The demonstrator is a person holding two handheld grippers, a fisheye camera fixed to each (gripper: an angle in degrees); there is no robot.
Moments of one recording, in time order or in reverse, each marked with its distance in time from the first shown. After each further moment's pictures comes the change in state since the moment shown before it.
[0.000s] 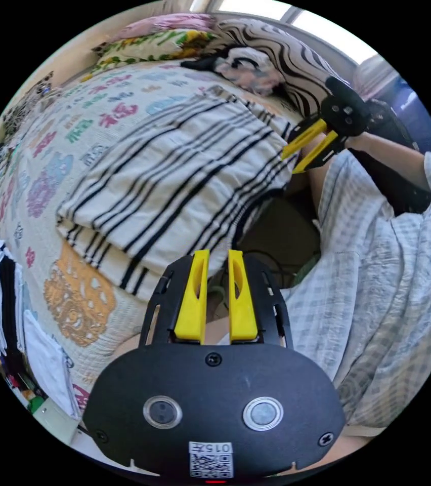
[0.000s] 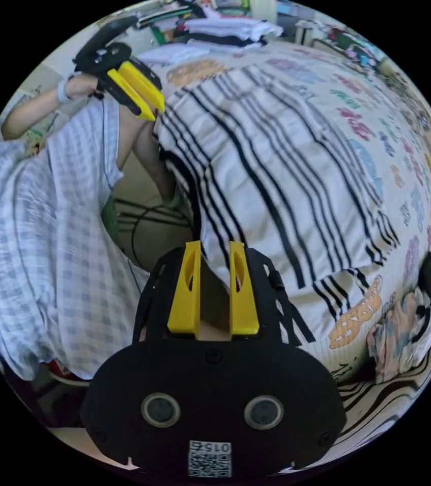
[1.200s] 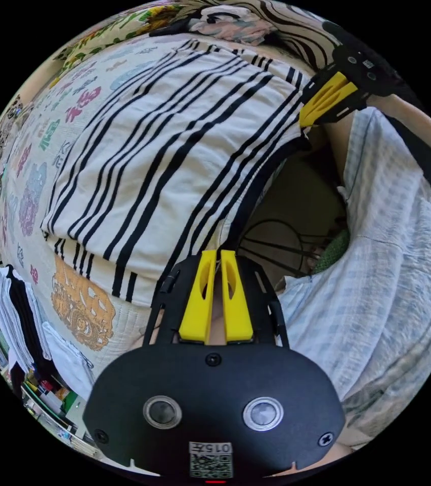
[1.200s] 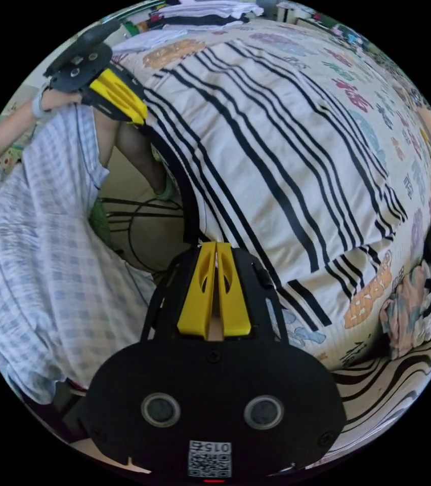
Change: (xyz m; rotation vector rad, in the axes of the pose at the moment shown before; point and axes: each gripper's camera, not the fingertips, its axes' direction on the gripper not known) left arm -0.039 -0.044 -0.016 -0.152 -0.130 0.036; right arm 0.035 0.032 -0.026 -0.004 0.001 0.165
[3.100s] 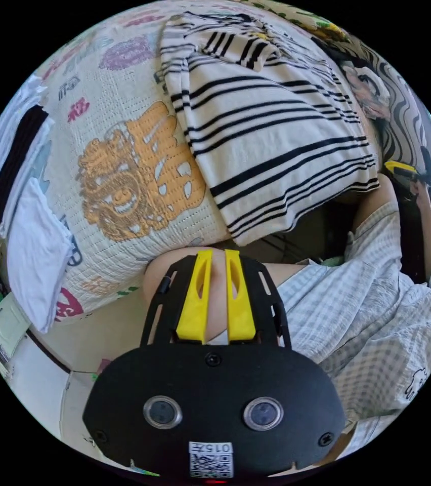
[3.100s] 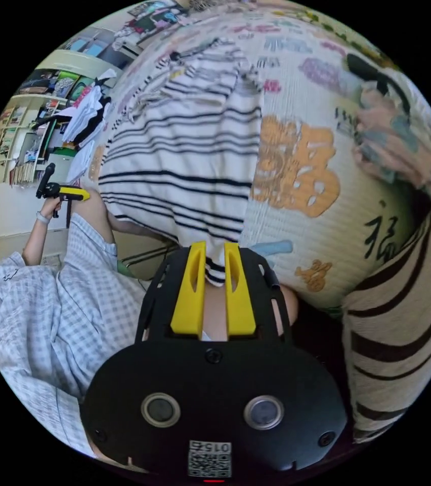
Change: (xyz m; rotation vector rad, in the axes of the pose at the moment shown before) left arm -0.196 0.111 -0.137 -0.103 0.139 -0.520; right arm 0.309 0.178 -0.144 0.183 -0.249 0.581
